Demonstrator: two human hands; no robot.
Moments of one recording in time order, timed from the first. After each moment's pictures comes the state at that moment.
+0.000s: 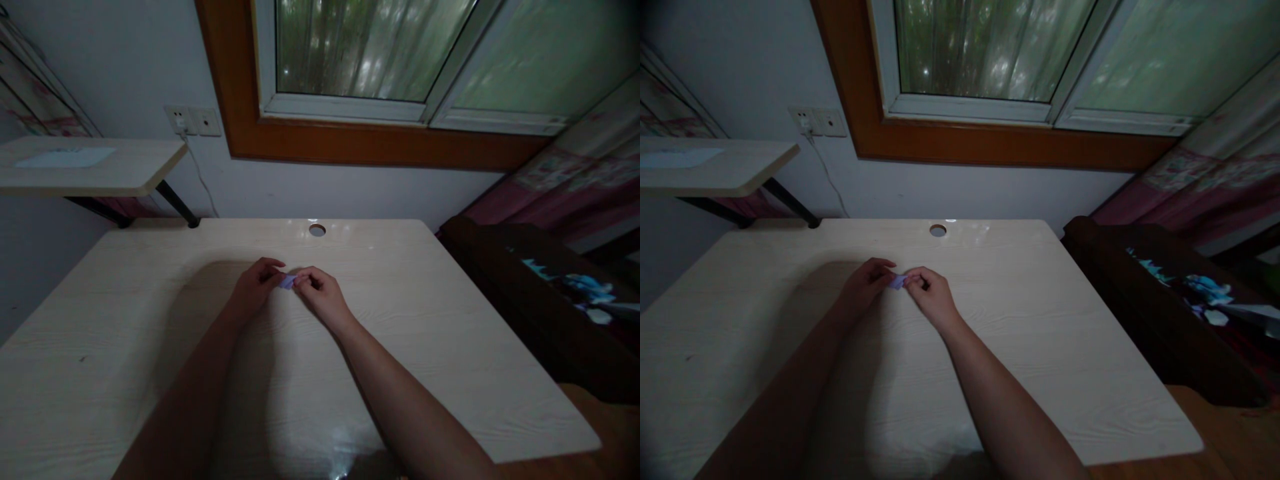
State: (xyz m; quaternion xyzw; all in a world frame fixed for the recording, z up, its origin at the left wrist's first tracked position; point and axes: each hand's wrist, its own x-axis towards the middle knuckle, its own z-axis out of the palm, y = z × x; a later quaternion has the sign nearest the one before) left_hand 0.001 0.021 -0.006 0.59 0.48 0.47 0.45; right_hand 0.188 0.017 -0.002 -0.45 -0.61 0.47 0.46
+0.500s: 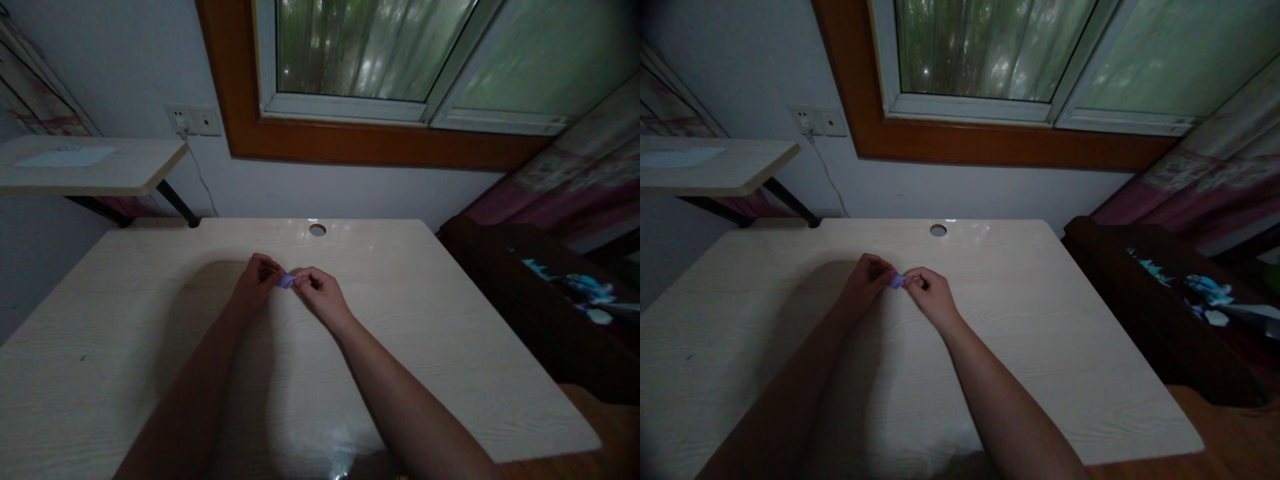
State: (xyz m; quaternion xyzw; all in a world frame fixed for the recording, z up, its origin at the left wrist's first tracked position) left_hand 0.003 0.023 -0.011 0.59 0.46 0.52 0.41; right_hand 0.188 0.017 -0.004 -0.45 -0.61 0.47 0.45
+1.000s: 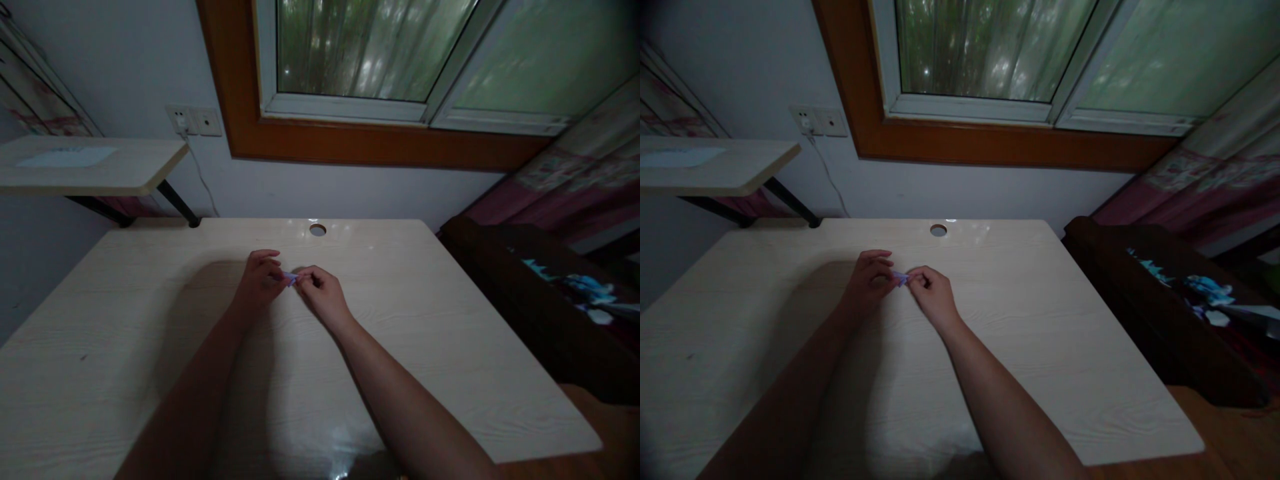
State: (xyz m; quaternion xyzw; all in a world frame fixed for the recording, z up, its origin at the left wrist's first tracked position) left_hand 0.000 0.021 -0.009 0.75 0.39 0.51 0.15; right_hand 0.188 0.019 -0.009 -0.48 -0.61 0.42 0.47
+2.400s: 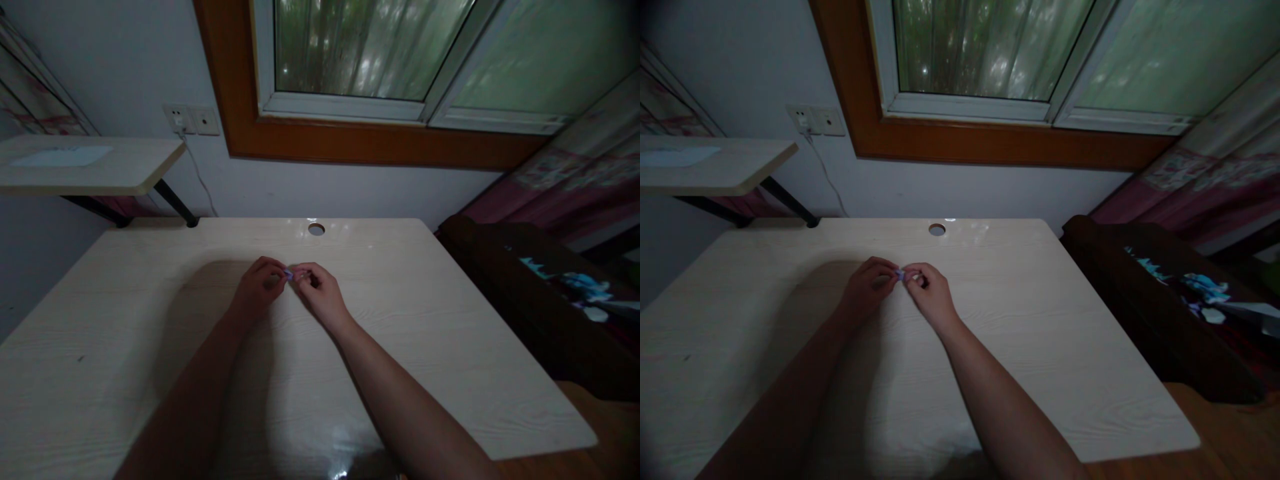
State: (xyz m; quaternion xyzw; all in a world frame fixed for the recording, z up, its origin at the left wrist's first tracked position) left_hand 0.005 0.018 -0.003 0.76 0.43 0.47 0.14; right_hand 0.186 0.016 -0.005 -0.46 -0.63 0.40 0.47
